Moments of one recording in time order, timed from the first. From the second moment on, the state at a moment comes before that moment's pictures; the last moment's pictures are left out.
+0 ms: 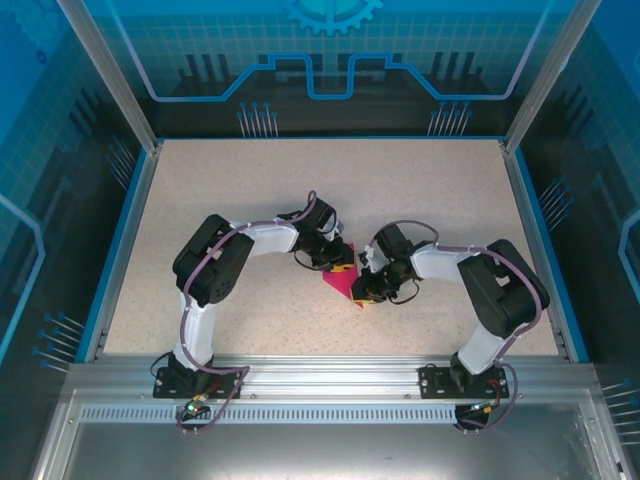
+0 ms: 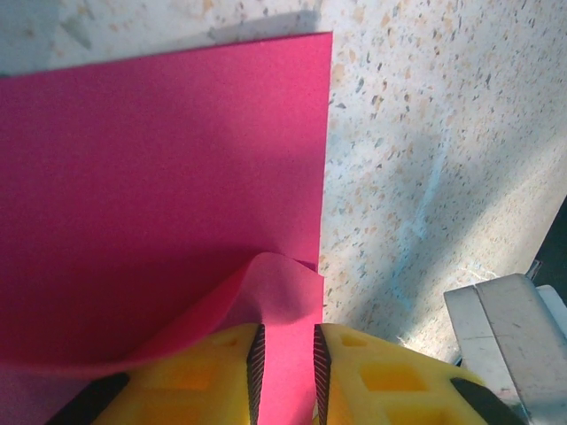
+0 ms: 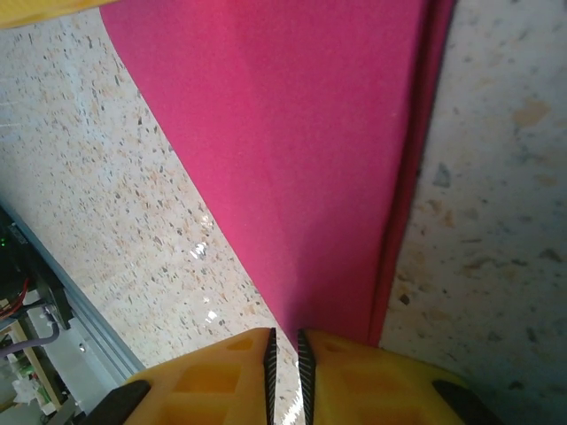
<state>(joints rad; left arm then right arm) -0.58 2.07 1.26 -0.29 0.60 -0.82 0.49 1.69 0.76 -0.38 -0.65 0.46</state>
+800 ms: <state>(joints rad) -0.41 2.13 1.38 -0.42 0.69 -0.67 0.49 1.69 0.75 -0.37 -0.63 0.46</state>
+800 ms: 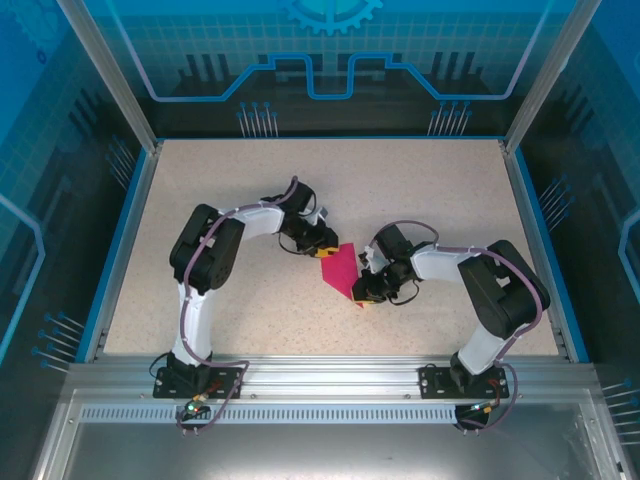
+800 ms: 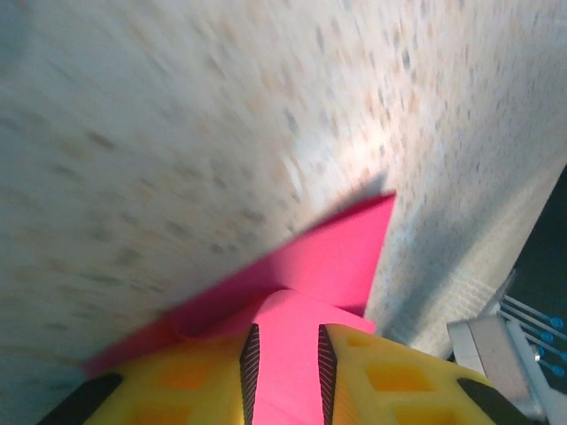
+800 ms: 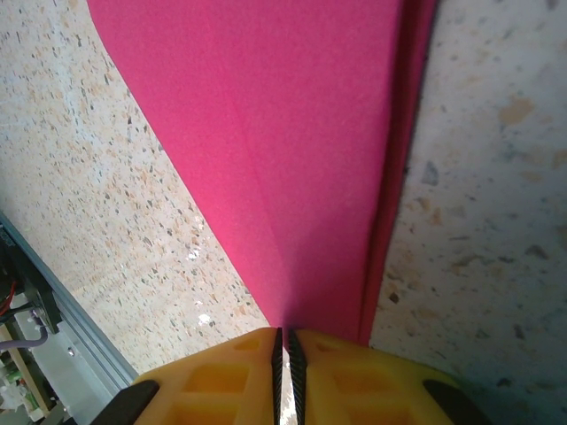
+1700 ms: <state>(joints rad) -0.57 1.91 1.26 -0.39 0.61 -0.65 0.48 1.68 0.76 -0.45 -0.62 0.40</state>
